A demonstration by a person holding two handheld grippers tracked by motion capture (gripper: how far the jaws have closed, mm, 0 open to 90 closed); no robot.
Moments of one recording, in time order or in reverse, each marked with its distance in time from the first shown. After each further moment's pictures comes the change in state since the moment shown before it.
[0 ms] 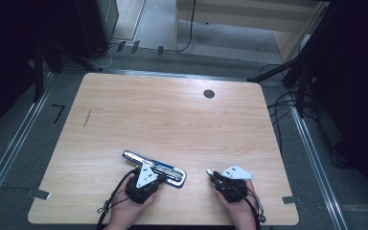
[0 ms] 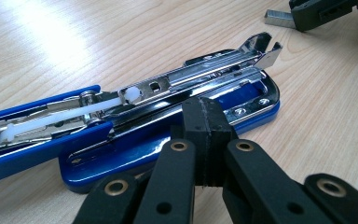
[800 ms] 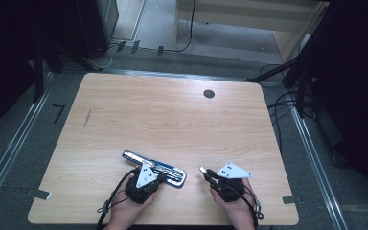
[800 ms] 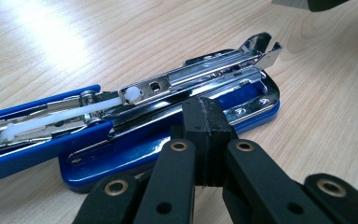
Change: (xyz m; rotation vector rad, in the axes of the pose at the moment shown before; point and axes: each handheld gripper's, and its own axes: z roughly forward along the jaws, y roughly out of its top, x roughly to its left) left arm 0.000 0.000 0.000 0.001 -0.002 -0.001; right arm 0.016 0.023 -0.012 -0.048 0.079 -0.064
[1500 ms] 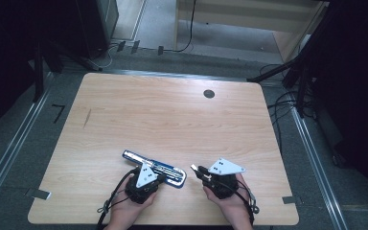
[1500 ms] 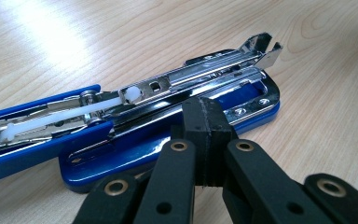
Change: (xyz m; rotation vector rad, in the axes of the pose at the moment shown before) left arm 0.000 0.000 0.000 0.000 -0.001 -0.003; right arm 0.016 0.027 0.001 -0.007 0.071 -0.065
